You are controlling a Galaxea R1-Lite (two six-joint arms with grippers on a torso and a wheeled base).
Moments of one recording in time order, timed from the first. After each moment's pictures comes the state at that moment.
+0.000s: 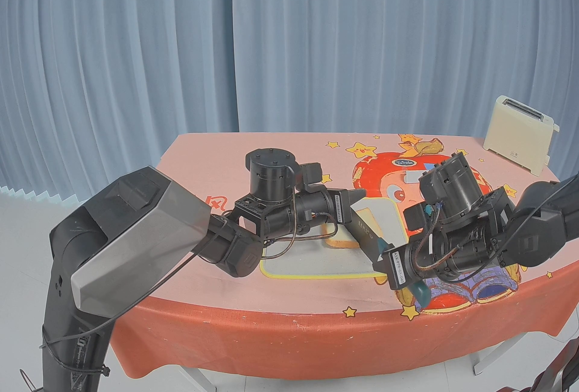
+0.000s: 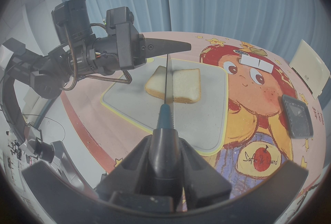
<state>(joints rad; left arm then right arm) -0.62 2.43 -1.43 -0.84 -0.44 -0.45 0.66 1.79 -0.96 0.06 -0.08 0.25</state>
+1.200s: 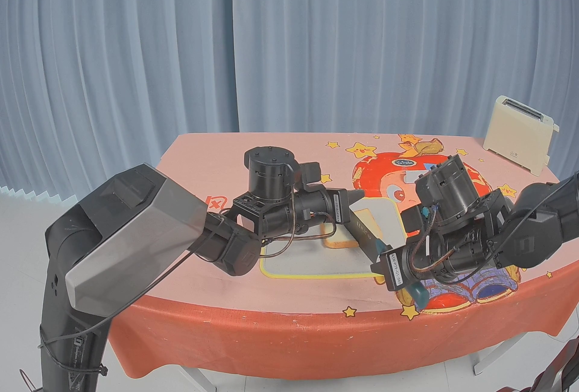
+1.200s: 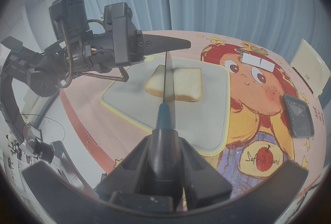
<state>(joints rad) -0.62 2.41 -1.43 -0.82 -0.44 -0.45 0.66 1.81 -0.96 0.06 -0.08 0.26</state>
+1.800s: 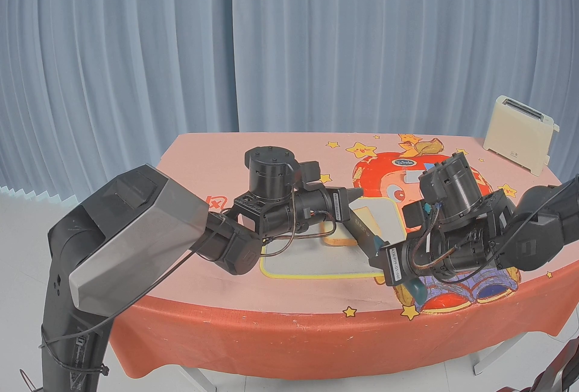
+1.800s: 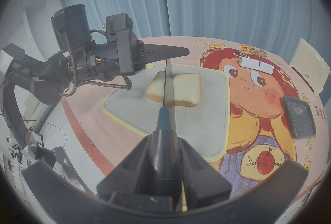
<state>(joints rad) -0.61 2.42 -1.45 -0.82 -0.43 -0.44 0.66 1.80 -0.94 -0.01 -0.08 0.27</state>
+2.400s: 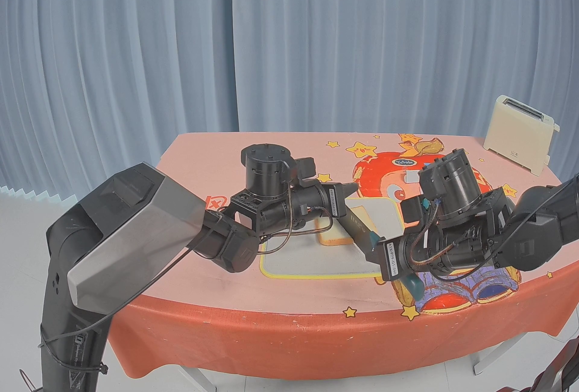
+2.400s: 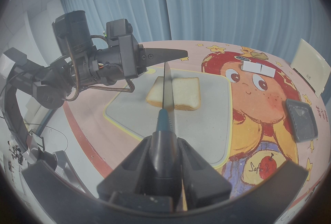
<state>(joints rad) -0.60 2.41 -1.45 -0.83 -0.40 -0.44 0.66 1.80 -0.94 -0.07 -0.08 0.28</state>
